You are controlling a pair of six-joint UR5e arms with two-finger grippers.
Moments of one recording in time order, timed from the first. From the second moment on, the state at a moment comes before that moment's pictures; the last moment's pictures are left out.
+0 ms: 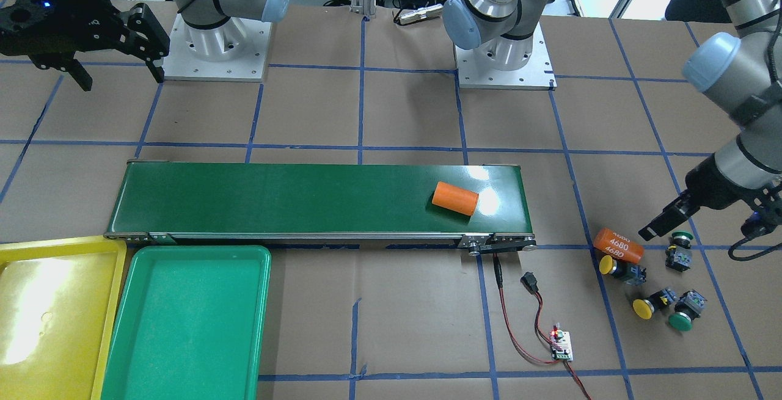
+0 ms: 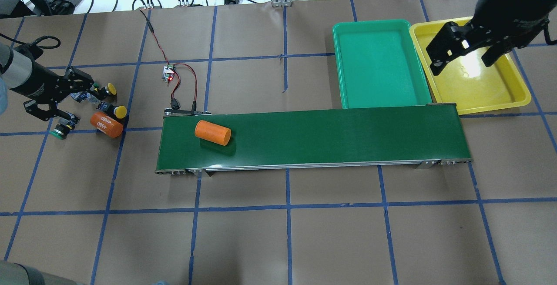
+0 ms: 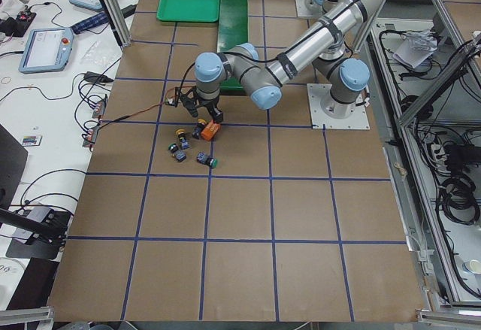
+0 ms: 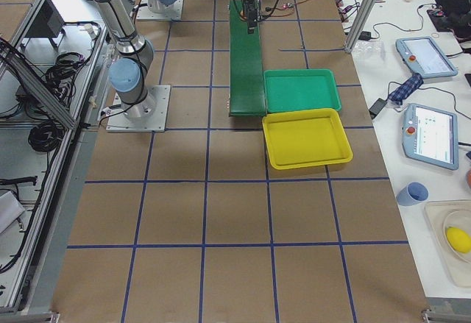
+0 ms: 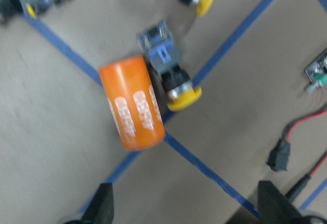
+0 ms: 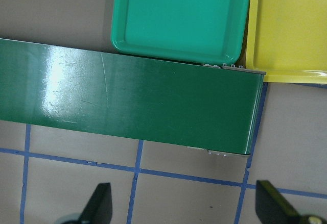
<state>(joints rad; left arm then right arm) -0.96 -1.86 -1.77 -1.10 1.40 0.06 1.40 -1.68 1.59 -1.49 -1.54 -0.32</state>
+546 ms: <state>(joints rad) -0.82 -2.01 -1.66 -1.10 1.51 0.64 1.38 -1.64 1.67 -1.53 -1.54 -0.38</state>
